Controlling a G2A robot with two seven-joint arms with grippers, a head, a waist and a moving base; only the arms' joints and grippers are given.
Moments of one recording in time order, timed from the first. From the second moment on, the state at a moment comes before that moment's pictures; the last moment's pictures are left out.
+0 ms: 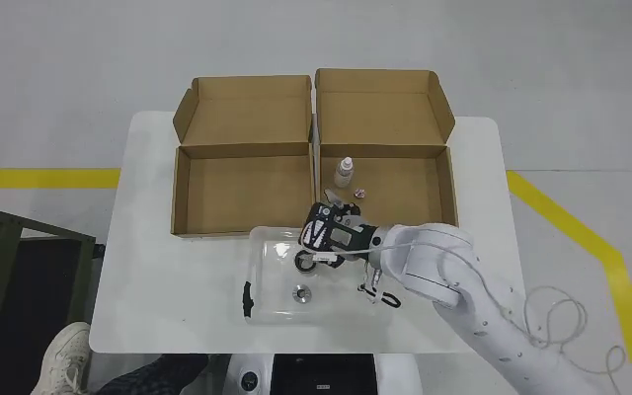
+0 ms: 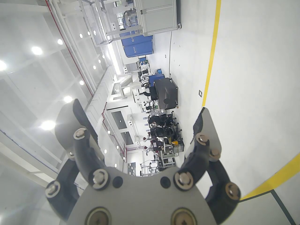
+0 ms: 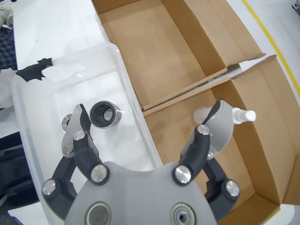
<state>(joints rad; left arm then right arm) -0.01 -0.37 -0.75 -1.25 2.03 -0.40 0.22 -1.02 -1.13 0.88 -1.99 -1.09 -0.45 0.82</state>
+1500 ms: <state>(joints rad) -0.01 -0.37 -0.75 -1.25 2.03 -0.40 0.22 -1.03 -1.16 0.73 -1.89 -1.18 -0.58 0.83</state>
